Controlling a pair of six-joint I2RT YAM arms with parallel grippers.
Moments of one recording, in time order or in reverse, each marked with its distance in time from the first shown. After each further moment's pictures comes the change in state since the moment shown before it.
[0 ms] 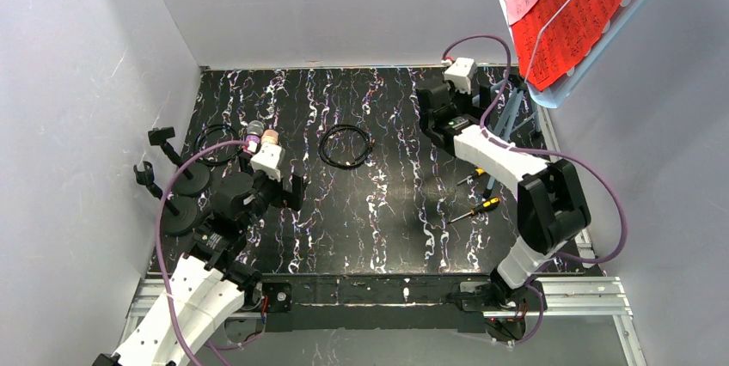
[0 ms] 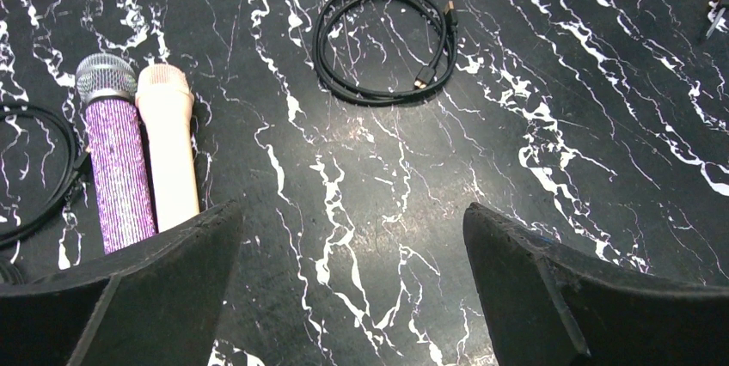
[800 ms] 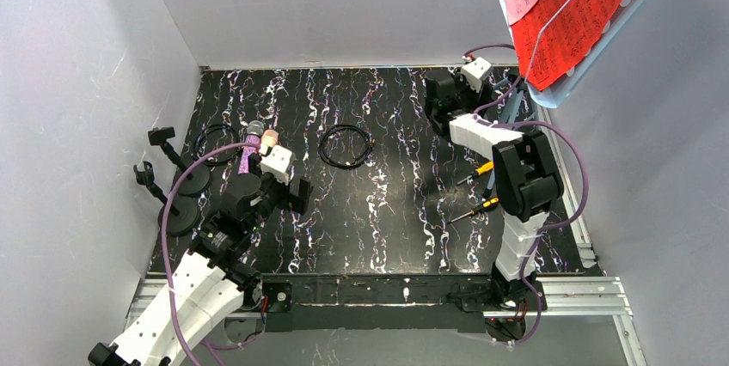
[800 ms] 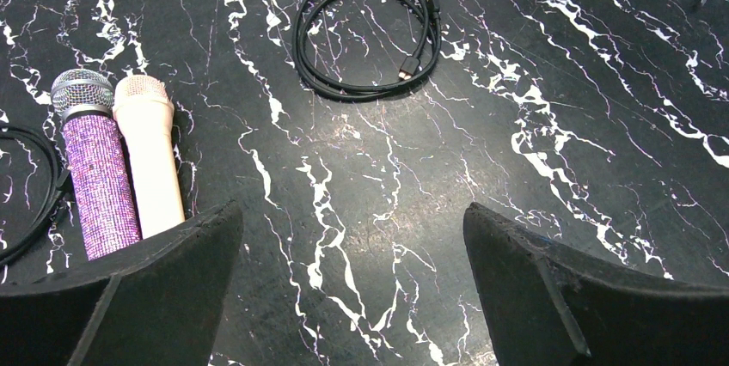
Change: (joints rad) left arm -0.073 0.021 -0.029 0.044 -0.021 0.040; right arm -0.156 0.288 0.096 0.359 0.123 0.181
